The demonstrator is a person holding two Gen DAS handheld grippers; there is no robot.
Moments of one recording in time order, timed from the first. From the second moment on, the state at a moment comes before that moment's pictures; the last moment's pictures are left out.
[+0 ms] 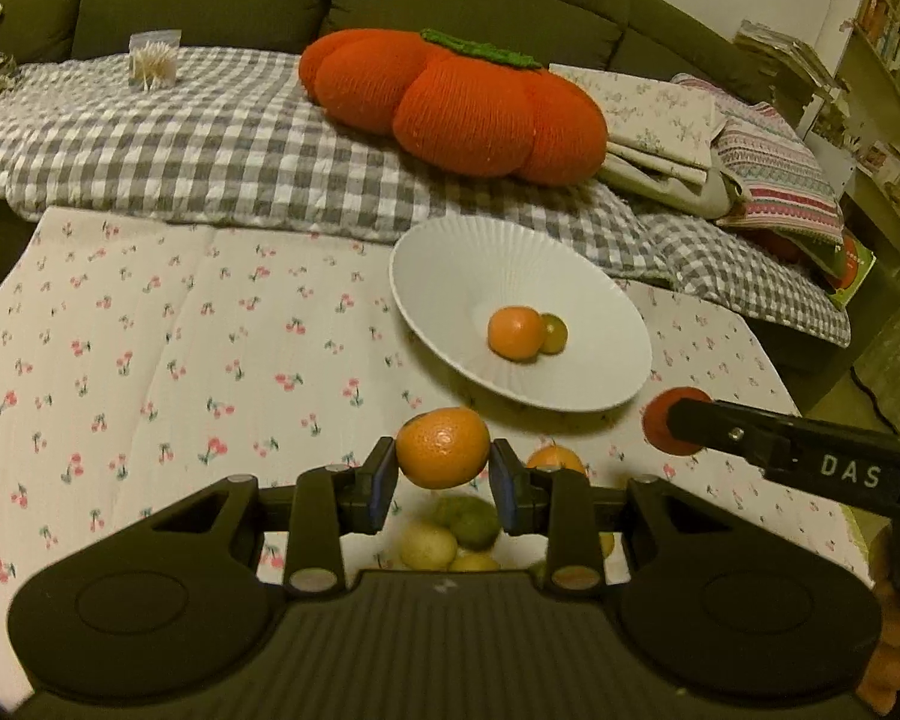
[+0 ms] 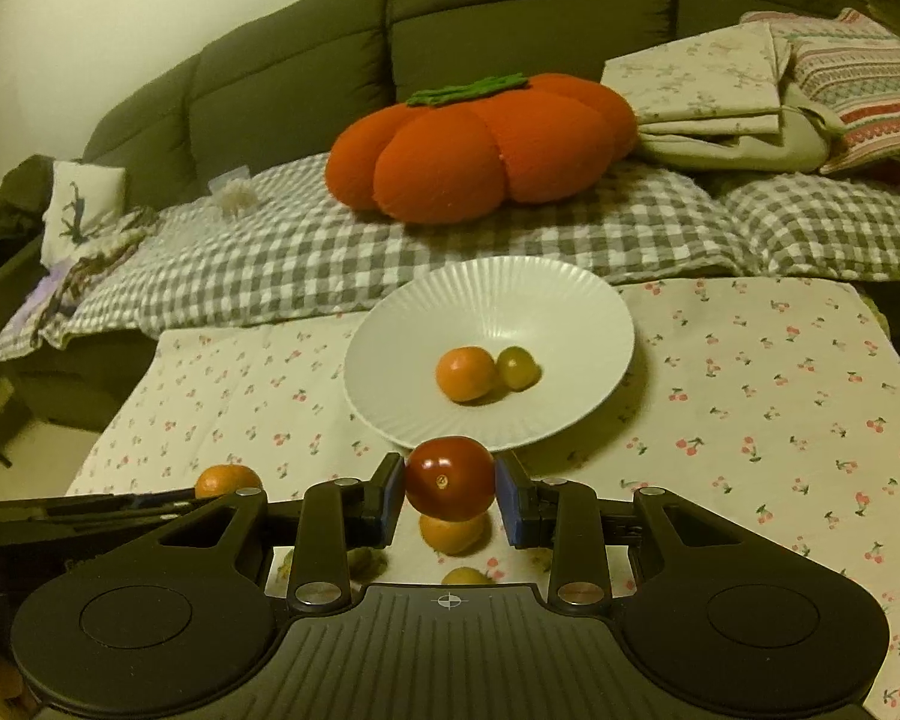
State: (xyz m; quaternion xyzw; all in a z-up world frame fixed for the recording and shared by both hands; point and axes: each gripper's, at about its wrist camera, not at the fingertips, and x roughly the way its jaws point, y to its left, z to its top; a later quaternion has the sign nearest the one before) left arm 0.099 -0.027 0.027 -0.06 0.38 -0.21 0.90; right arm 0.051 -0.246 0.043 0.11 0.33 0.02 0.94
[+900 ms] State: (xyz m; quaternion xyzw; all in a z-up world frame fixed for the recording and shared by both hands) left arm 0.171 -0.081 0.009 -0.03 0.35 -0.25 0.90; right arm 0.112 -0.288 0.026 0.14 0.34 -0.01 0.93
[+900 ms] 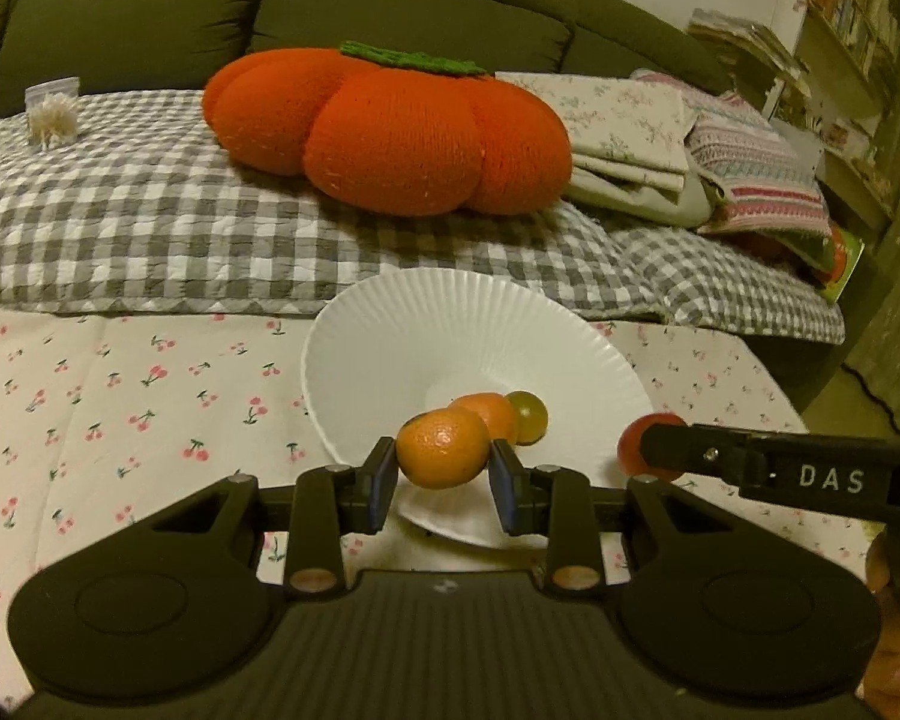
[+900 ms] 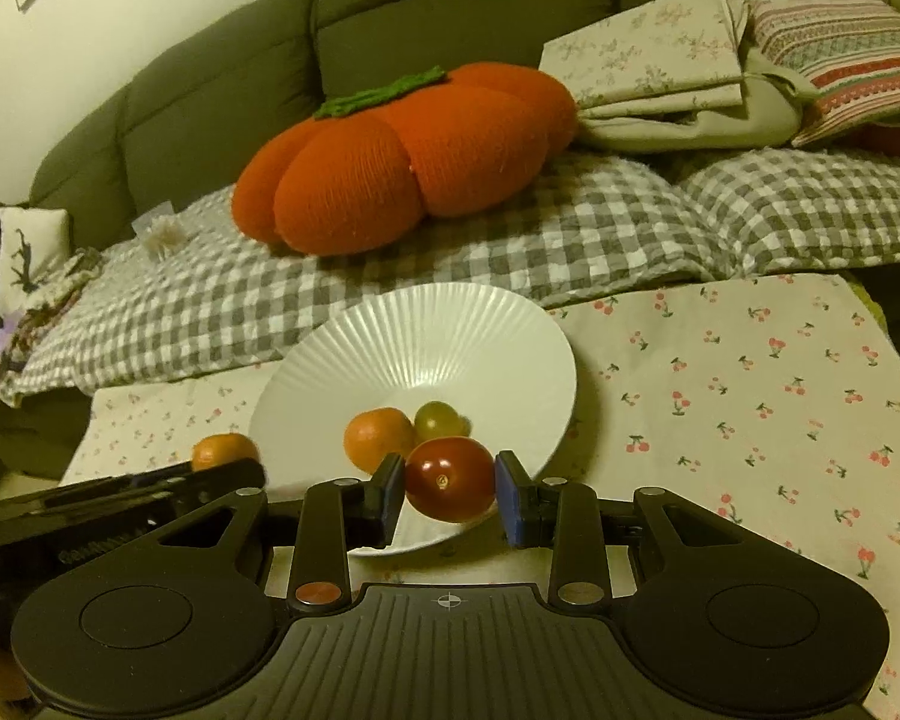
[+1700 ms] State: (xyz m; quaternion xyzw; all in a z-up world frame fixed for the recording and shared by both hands) left arm 0.184 -0.071 0.007 -0.03 0.33 -0.25 0.91; right arm 0.131 -0.280 0.021 0.12 0.34 -0.01 0.93
